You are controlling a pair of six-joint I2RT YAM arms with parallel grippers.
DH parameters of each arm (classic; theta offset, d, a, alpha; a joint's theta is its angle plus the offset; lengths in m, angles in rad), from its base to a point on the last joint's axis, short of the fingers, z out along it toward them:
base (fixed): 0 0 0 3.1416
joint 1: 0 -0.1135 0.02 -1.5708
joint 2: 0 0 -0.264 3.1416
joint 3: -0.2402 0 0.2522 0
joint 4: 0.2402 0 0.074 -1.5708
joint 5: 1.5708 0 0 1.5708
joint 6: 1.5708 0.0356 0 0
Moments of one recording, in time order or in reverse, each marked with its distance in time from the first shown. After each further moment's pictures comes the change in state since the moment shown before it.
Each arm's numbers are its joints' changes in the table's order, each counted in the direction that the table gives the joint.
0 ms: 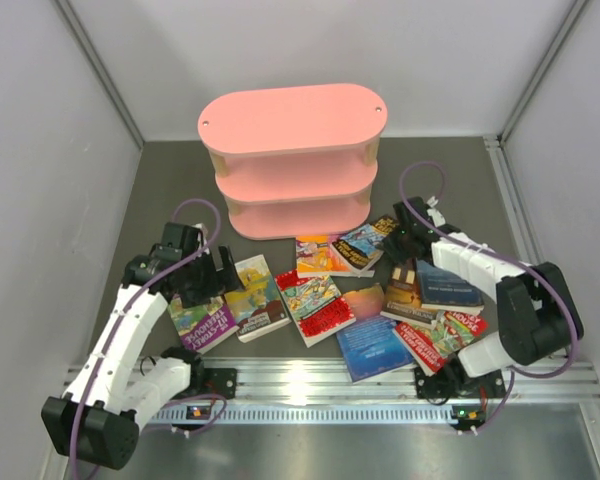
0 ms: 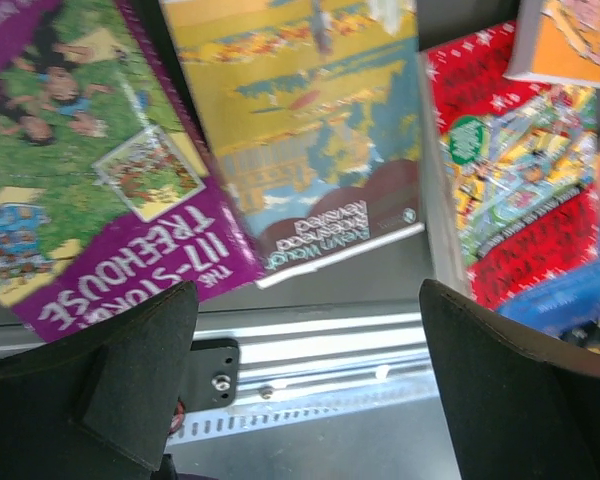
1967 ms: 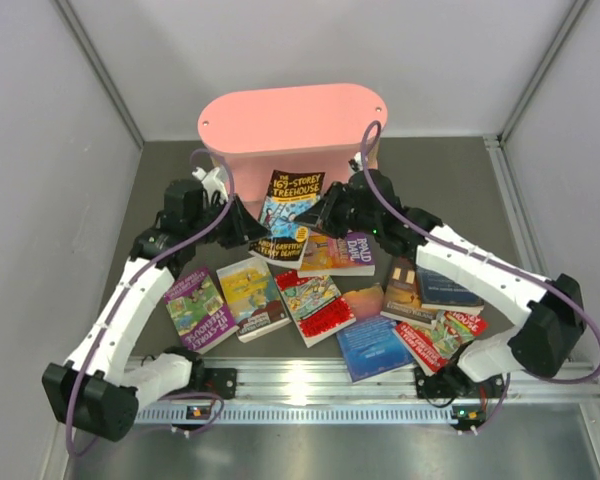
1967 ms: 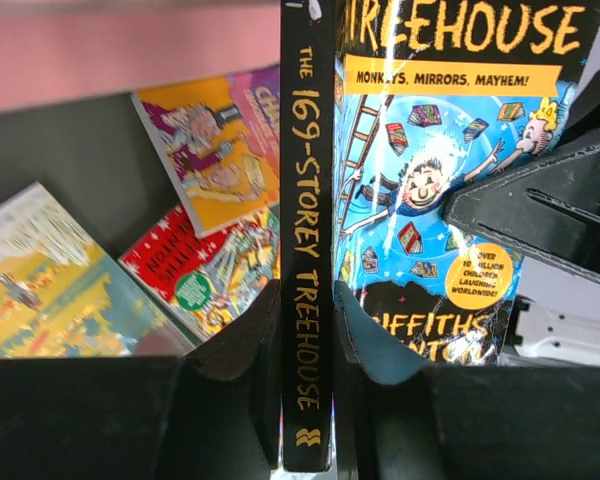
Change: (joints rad) left arm 0.076 -0.143 -0.161 -0.498 0.347 -0.087; right arm -0.406 0.082 -0.381 -0.058 -0.228 -0.061
